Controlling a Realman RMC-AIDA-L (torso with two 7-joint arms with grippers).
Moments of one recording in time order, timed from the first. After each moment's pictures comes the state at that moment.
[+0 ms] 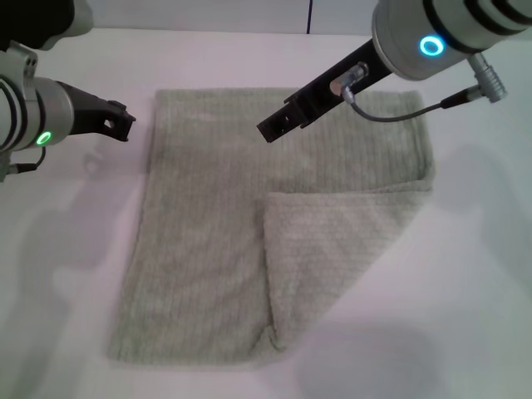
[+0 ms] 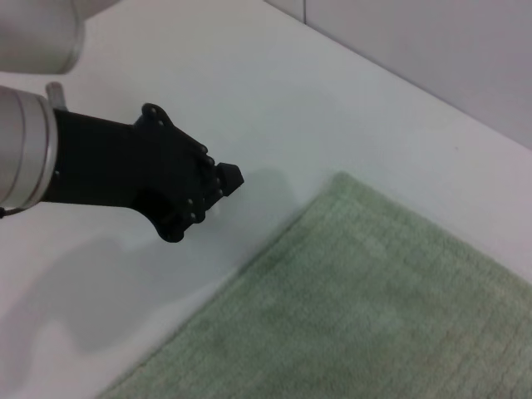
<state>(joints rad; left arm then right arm) -0.29 -2.07 -1.54 -1.51 2.84 -0.92 0.28 0.83 2.08 -1.61 -1.61 0.61 1.56 -0.04</state>
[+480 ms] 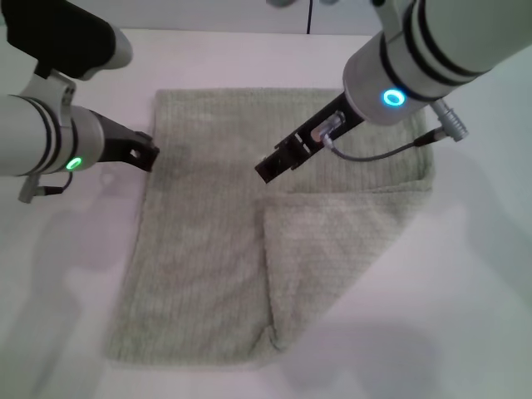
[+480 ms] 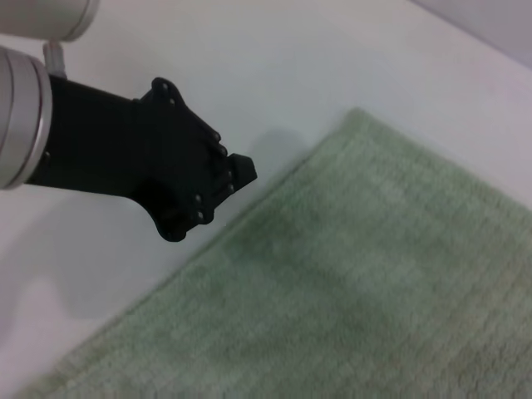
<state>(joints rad) -0.32 -2.07 -1.47 -1.45 2.83 -0.93 0.28 0.84 2.08 -1.74 -1.44 0.61 1.45 -0.05</state>
